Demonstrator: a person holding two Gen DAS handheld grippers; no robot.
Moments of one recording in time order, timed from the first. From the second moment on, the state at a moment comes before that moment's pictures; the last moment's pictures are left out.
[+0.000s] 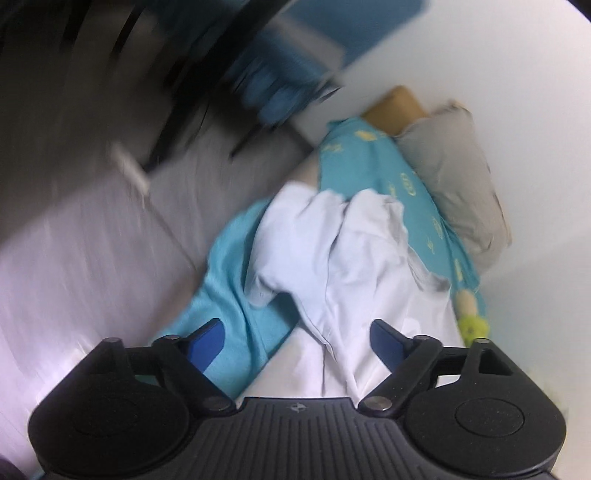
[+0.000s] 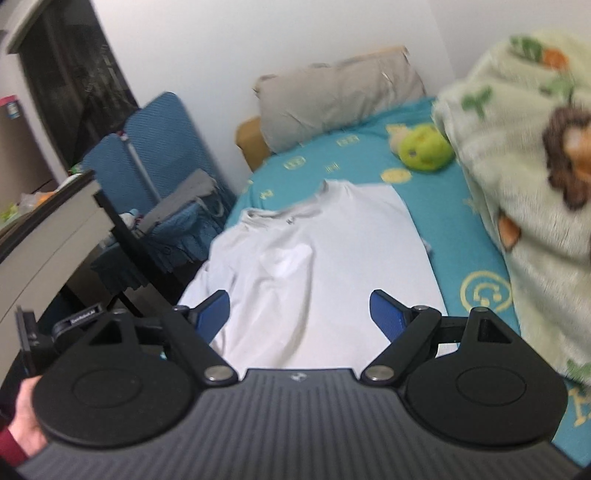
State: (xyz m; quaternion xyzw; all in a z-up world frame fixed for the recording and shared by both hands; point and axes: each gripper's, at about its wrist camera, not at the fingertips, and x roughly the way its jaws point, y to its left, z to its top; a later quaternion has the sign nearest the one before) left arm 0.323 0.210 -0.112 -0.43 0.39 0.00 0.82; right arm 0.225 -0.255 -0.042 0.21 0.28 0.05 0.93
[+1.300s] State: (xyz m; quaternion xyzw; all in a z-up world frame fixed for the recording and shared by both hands) left arm 0.554 0.217 -0.107 -0.11 0.32 0.19 0.92; right arm 0.306 -0.283 -0.099 0.22 0.32 -0.03 0.92
